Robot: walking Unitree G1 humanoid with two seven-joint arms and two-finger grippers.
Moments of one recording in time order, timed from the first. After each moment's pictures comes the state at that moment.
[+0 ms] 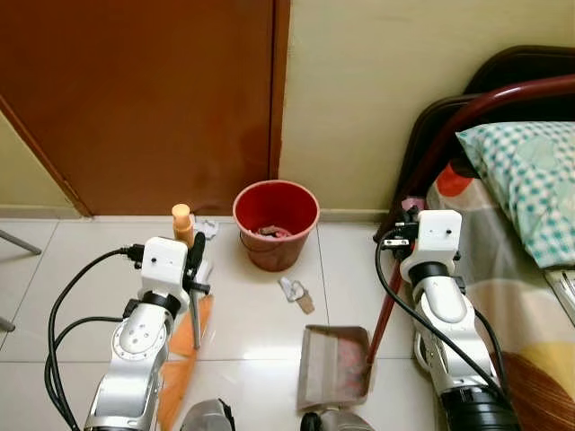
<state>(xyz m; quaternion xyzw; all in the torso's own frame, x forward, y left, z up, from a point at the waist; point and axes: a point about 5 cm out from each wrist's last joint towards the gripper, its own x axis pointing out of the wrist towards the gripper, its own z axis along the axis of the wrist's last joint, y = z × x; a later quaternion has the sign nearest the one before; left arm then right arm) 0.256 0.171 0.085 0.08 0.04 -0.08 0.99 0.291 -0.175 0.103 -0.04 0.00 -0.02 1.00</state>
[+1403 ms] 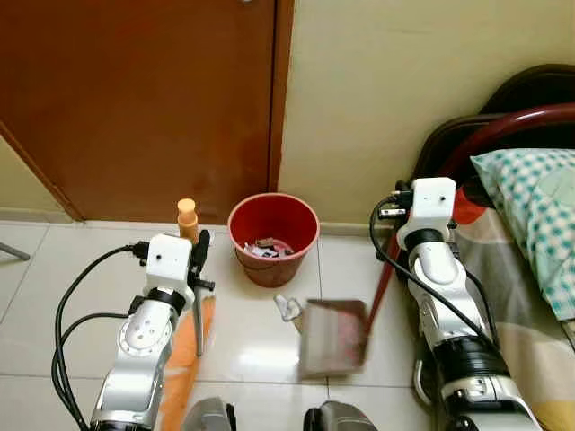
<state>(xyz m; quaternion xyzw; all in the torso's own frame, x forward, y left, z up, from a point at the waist) 0.258 0.165 0.084 0.07 0.03 -0.08 0.99 0.338 -0.170 0.122 -0.09 -0.02 -0.03 1.00</state>
